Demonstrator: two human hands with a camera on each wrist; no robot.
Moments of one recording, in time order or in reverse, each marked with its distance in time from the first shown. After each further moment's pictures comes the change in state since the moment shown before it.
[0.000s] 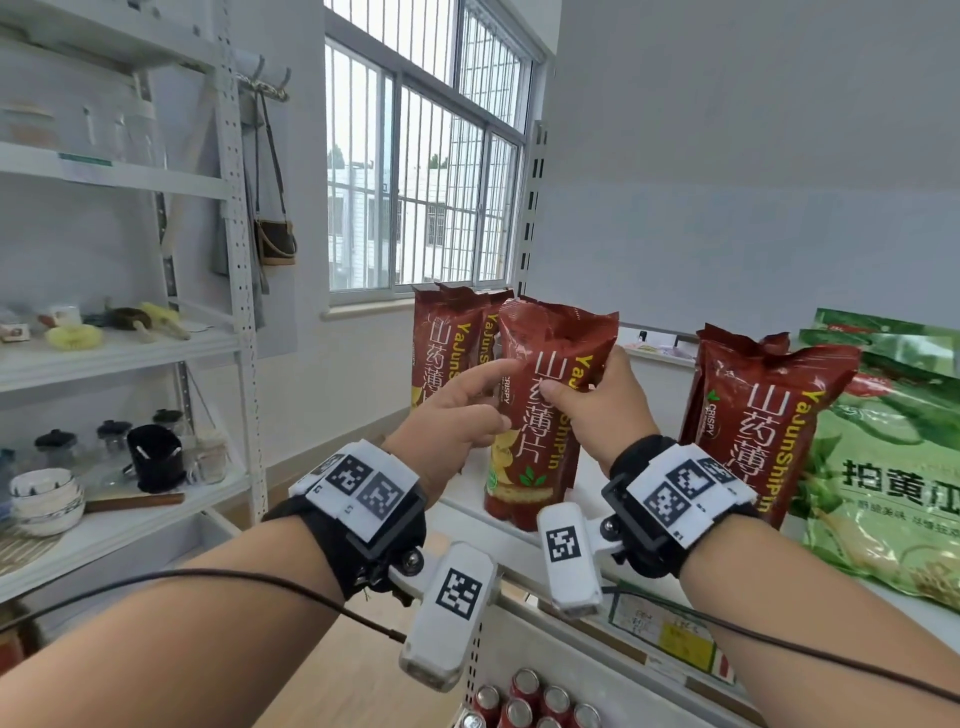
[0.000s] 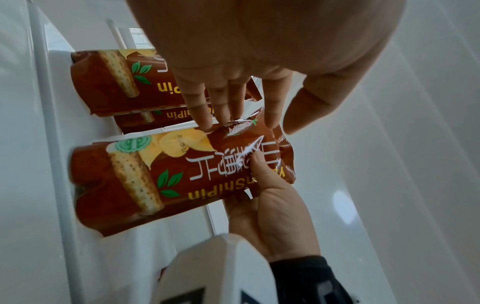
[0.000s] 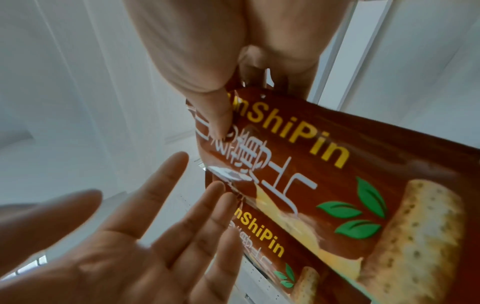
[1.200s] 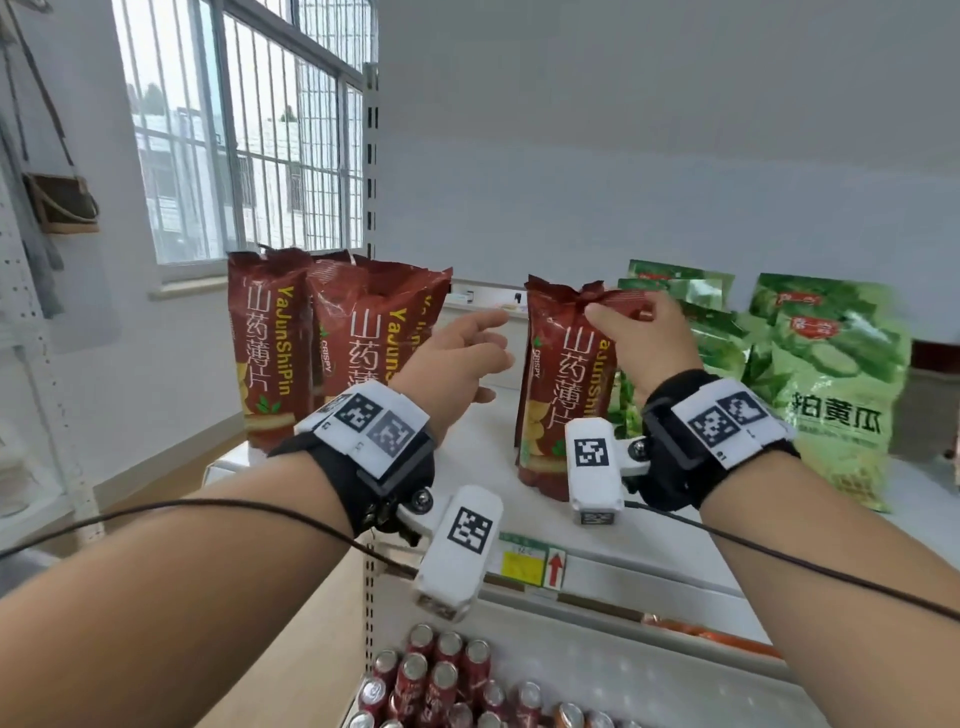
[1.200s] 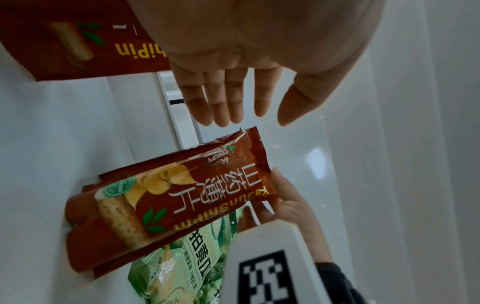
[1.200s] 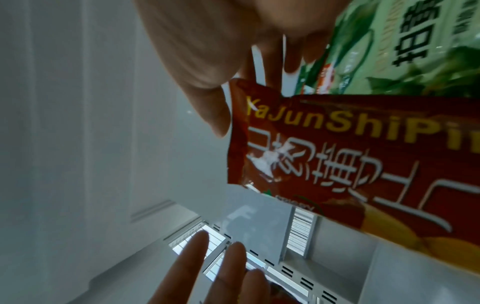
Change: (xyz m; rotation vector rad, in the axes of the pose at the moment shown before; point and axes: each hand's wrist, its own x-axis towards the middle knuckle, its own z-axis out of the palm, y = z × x) left_hand 0.045 0.010 0.120 -0.018 -0.082 -0.001; right_hand -0.008 0.002 -0.157 -0.106 0.443 0.218
